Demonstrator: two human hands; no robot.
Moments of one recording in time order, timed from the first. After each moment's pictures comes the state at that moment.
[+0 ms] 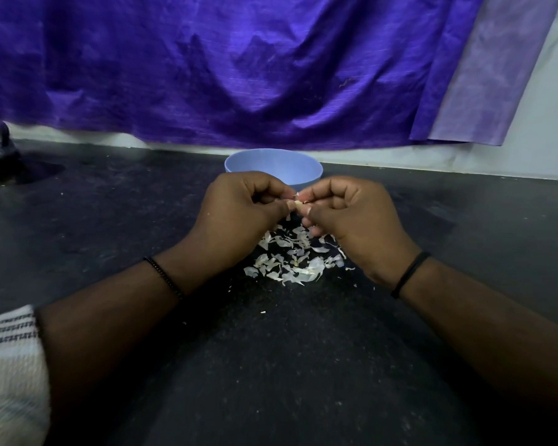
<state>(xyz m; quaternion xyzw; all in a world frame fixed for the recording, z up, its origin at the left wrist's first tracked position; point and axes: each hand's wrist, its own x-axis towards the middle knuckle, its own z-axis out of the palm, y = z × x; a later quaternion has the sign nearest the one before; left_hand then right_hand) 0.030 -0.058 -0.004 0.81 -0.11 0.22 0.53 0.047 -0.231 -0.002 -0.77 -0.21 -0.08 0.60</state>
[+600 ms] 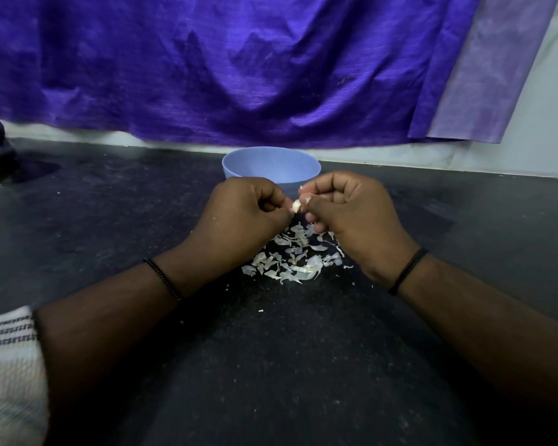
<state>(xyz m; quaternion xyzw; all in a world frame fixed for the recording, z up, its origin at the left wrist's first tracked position) 0.029 -0.059 -0.008 0.86 -0.11 0.21 0.44 0.047 -0.227 0.000 -0.76 -0.17 -0.08 0.62</state>
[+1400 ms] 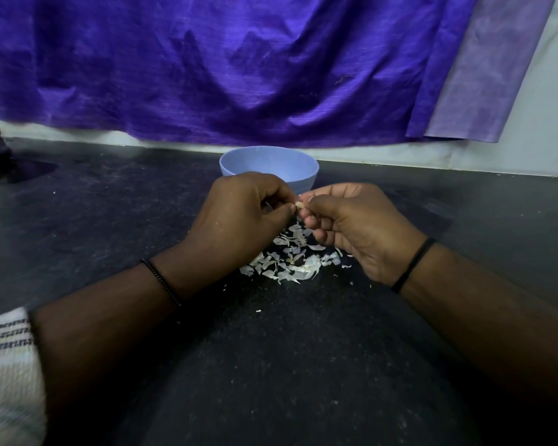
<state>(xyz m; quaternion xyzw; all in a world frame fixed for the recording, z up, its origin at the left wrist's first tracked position) 0.026 -0.061 -0.004 0.87 -0.19 0.30 0.34 0.044 -0.227 0.010 -0.73 -0.04 0.05 0.68</state>
